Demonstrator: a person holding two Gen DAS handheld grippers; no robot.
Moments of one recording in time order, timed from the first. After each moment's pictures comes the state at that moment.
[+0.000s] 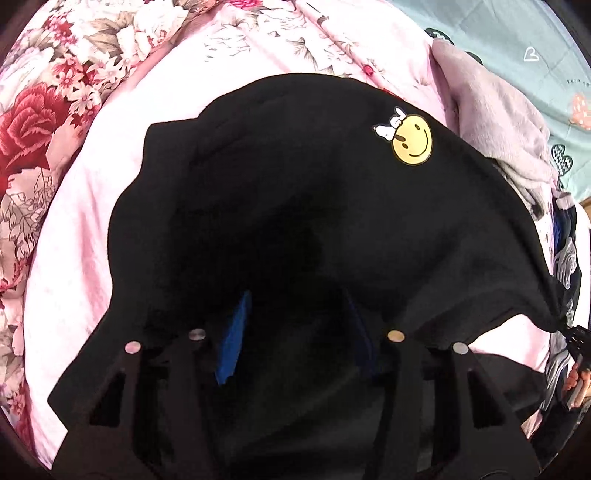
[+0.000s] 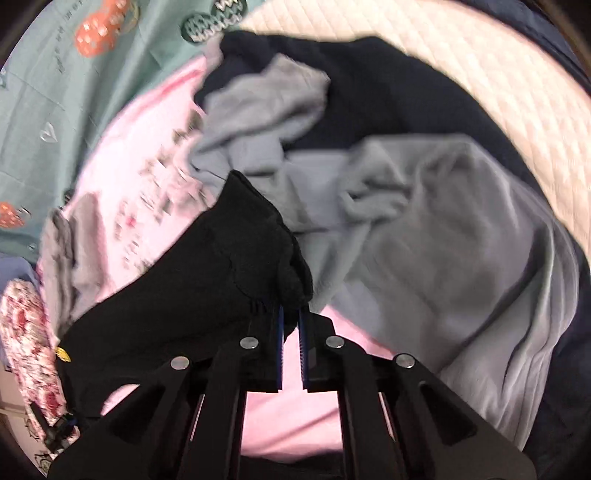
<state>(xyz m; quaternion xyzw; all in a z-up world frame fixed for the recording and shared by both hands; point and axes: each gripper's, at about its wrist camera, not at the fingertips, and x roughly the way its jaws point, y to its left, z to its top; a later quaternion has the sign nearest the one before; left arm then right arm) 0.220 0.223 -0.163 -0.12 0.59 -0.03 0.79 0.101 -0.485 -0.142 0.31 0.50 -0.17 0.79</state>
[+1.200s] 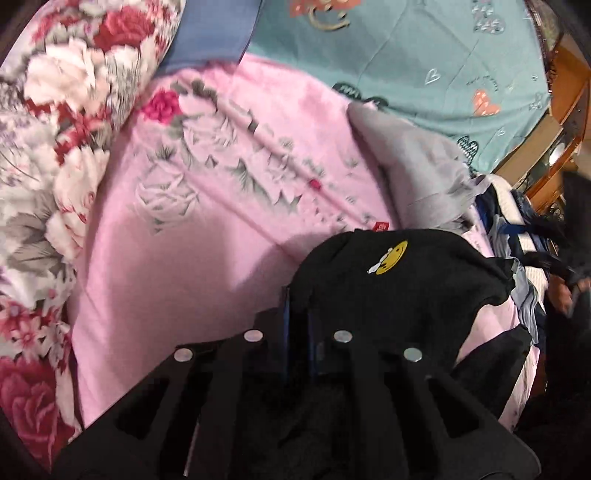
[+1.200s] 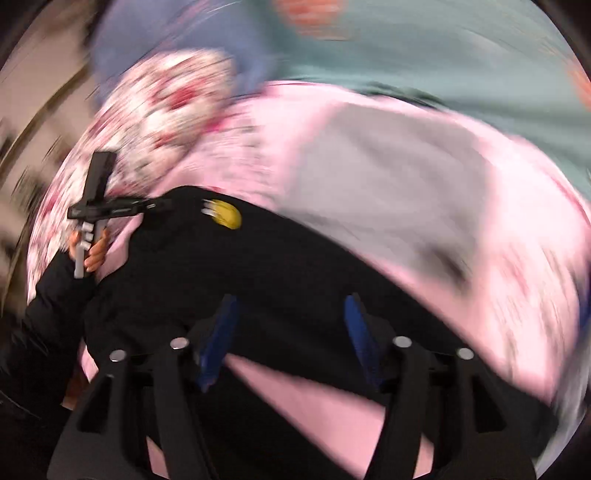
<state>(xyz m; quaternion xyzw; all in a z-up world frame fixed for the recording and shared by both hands) 0.302 0.292 -0.134 -0.09 0.47 -0.25 0.84 0.247 -0.088 -0.055 -0.05 0.48 0.28 0.83</state>
